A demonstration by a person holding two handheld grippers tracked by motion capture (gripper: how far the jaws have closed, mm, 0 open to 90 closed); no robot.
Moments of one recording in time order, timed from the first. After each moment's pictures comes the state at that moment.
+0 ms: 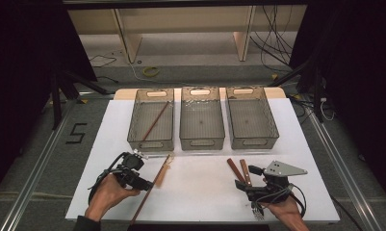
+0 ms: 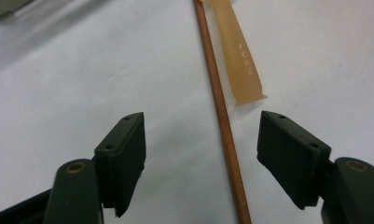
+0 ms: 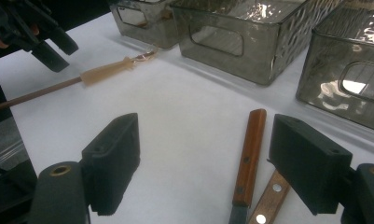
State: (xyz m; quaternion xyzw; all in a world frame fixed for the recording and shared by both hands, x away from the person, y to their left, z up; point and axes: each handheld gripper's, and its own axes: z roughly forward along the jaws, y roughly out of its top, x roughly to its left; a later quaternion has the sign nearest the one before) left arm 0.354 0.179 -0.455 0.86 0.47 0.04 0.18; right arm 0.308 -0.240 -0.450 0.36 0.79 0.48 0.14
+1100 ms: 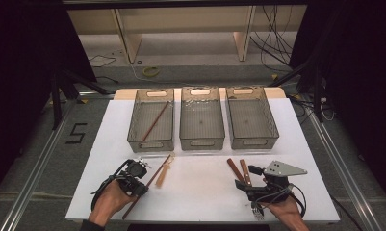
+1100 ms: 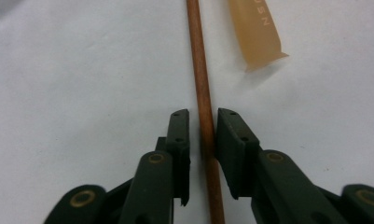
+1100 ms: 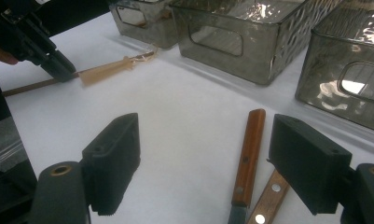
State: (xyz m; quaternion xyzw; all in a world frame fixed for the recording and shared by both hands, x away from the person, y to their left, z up) left arm 0.346 0.175 -0.472 0.88 0.45 0.06 0.14; right arm 0.308 -0.240 -0.450 0.36 0.79 0.48 0.14
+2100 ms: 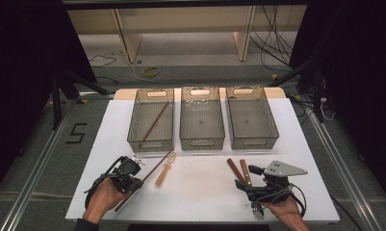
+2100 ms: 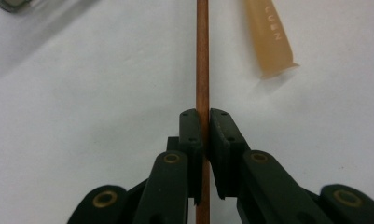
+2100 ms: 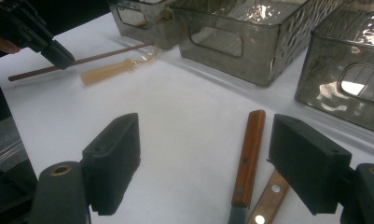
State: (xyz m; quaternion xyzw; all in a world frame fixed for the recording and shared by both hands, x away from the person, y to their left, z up) left arm 0.347 0.191 -0.461 0.88 0.44 0.08 0.17; right arm 0.308 -0.240 -0.449 0.36 0.79 0.48 0.14
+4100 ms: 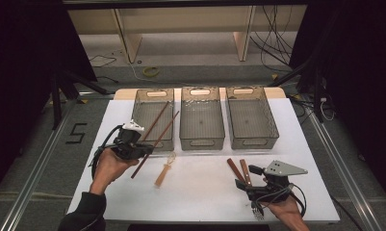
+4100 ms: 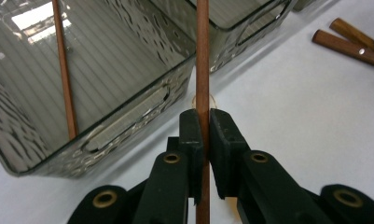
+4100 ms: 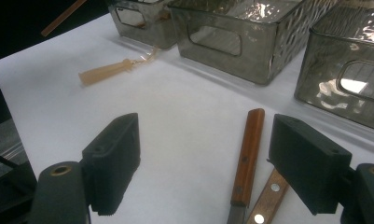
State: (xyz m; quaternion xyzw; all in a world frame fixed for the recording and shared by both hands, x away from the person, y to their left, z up) left arm 0.399 0.186 -0.395 0.83 0.42 0.10 0.35; right arm 0.309 -0.241 -0.450 0.36 0.78 0.48 0.14
